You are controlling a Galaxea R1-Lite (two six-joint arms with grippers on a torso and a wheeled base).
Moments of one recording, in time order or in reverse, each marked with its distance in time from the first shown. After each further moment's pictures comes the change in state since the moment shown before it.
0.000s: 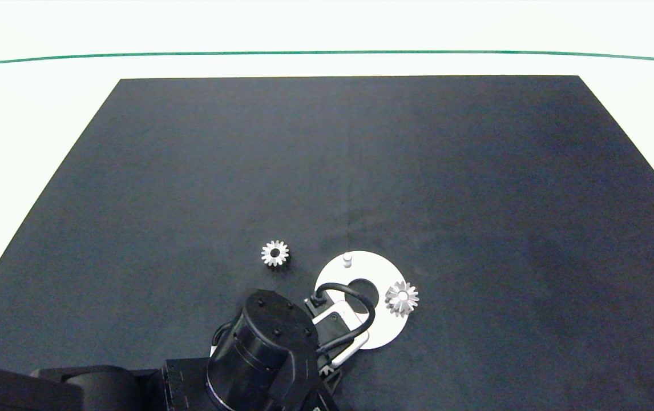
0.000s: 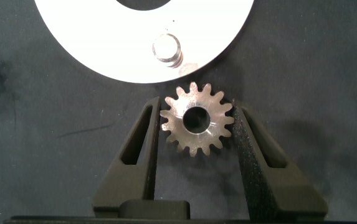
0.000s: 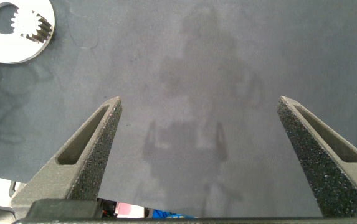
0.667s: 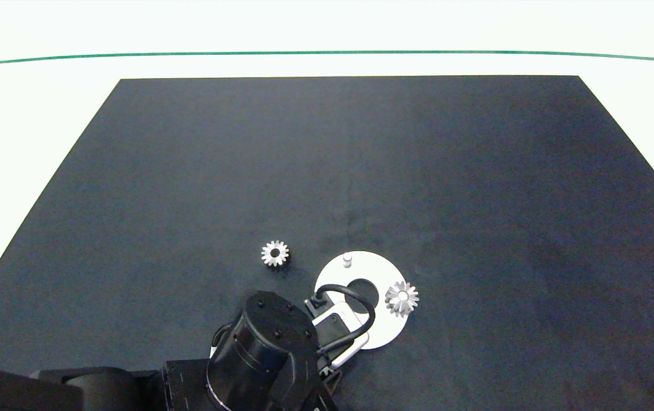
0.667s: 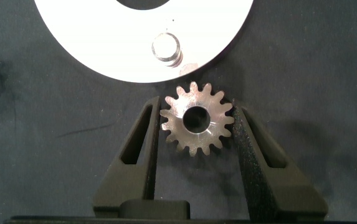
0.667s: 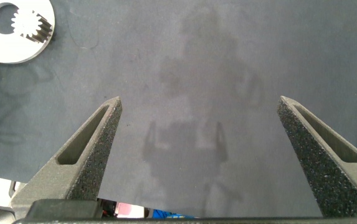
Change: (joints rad) left arm -0.001 0.002 0.004 -0.001 0.000 0.002; right arm 0.000 0.000 0.000 0.000 0.000 0.000
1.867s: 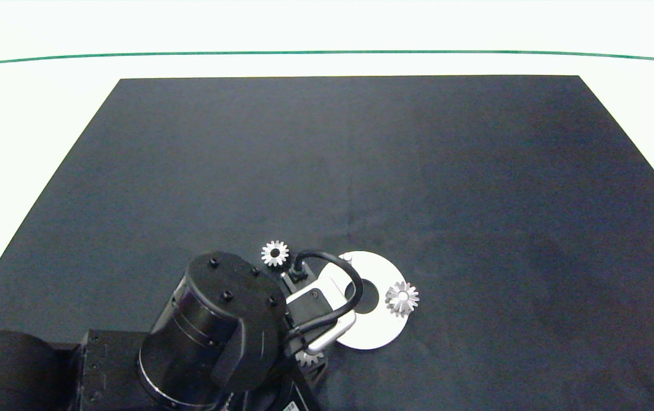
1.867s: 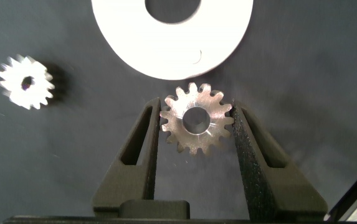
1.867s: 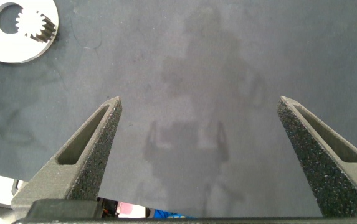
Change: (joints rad) left arm -0.019 -0.169 -0.150 0.310 0.010 0.019; right arm 0.000 0.002 -0.001 0.000 0.012 0.000
